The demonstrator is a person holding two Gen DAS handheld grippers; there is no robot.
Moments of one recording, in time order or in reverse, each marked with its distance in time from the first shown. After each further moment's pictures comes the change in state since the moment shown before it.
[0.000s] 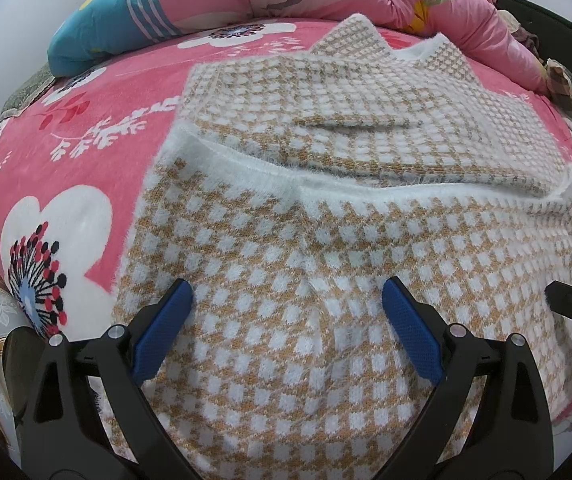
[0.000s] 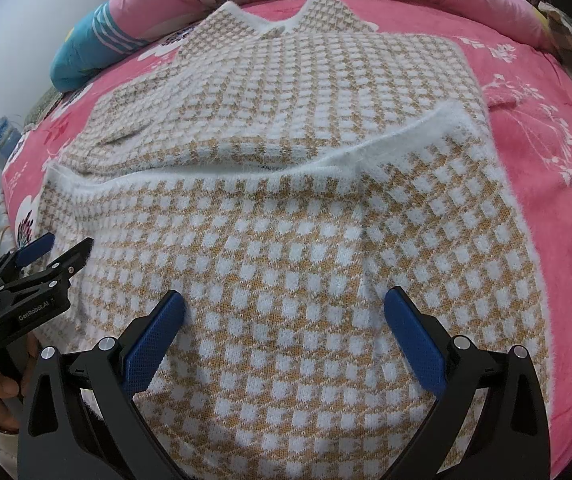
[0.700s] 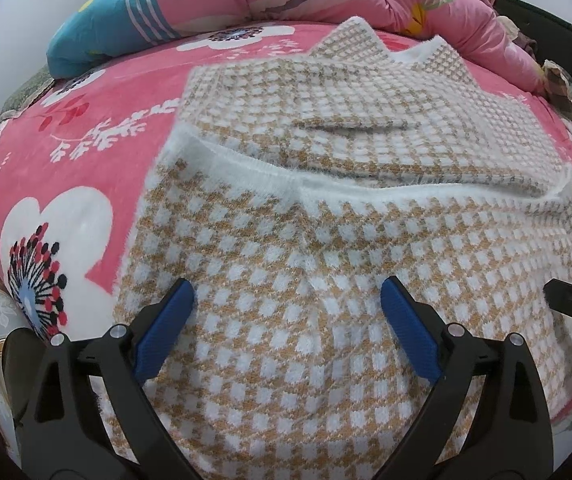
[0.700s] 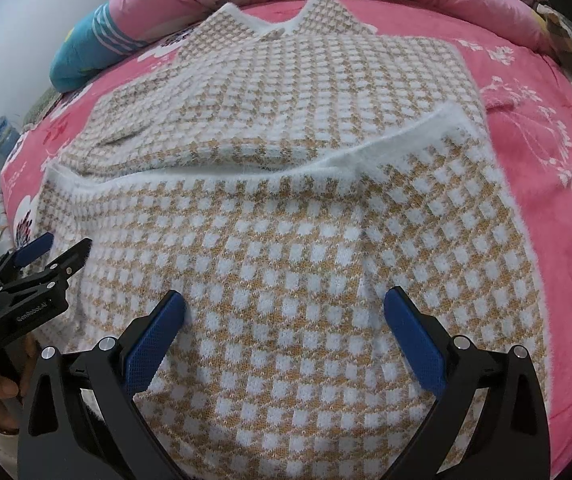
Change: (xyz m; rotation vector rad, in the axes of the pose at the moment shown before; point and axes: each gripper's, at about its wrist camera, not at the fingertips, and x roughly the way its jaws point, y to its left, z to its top) left arm -0.003 0.000 -0.001 0.003 -0.003 -0.004; right arm -0.001 0.001 0.000 0.000 -0.002 -0.005
